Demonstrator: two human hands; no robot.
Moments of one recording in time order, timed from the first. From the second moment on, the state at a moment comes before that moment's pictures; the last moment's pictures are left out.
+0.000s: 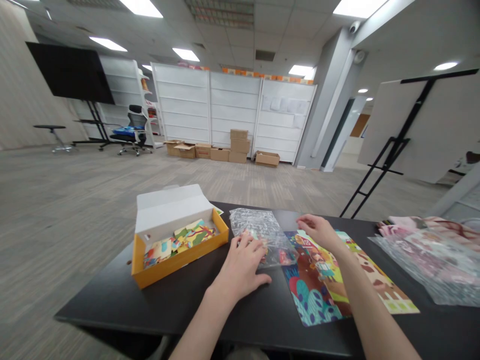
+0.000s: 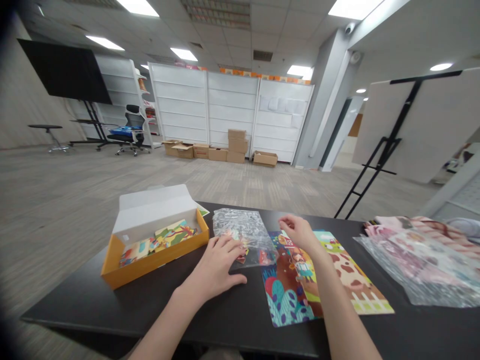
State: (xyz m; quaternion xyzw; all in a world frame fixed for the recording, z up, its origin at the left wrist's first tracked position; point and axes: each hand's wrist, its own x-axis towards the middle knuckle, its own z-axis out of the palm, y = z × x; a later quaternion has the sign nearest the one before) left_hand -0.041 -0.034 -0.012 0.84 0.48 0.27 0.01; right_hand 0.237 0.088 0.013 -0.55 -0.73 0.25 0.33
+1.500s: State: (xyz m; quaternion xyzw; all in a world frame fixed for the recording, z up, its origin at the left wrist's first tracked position) left_hand 0.014 -0.056 -0.007 0.90 0.38 0.14 0.15; right_hand 0.268 0.129 -0.041 -0.60 -0.79 0.00 0.08
